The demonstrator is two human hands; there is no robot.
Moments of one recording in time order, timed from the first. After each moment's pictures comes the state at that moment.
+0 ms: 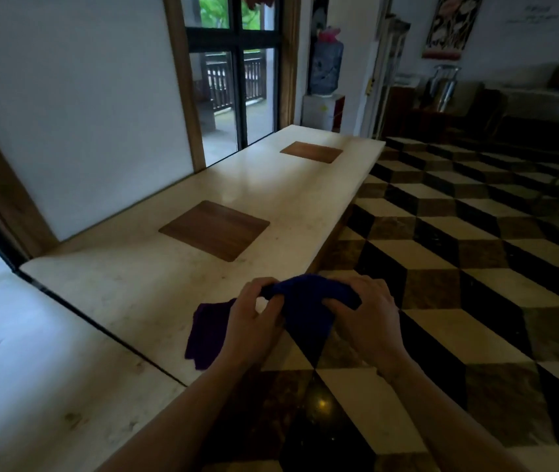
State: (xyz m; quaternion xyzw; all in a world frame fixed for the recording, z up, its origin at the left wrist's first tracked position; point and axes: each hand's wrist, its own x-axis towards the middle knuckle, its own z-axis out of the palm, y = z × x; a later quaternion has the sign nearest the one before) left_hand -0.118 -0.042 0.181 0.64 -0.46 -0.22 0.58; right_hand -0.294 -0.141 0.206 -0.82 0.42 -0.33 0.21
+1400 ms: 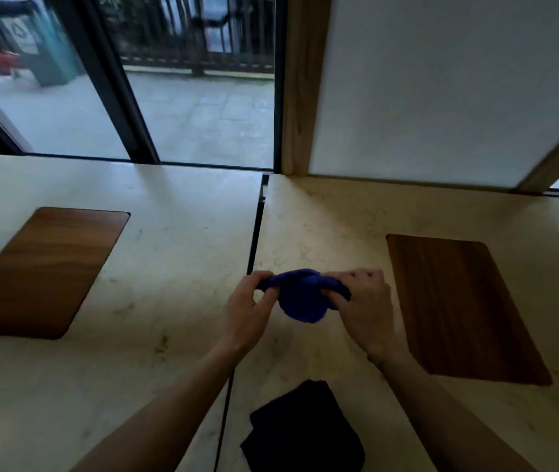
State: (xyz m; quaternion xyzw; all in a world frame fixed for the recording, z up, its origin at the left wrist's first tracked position) left_hand 0.158 -0.056 0.090 0.84 0.05 0.08 0.54; right_hand 0.186 -0.259 0.103 -0.95 -0.11 -0.12 0.27
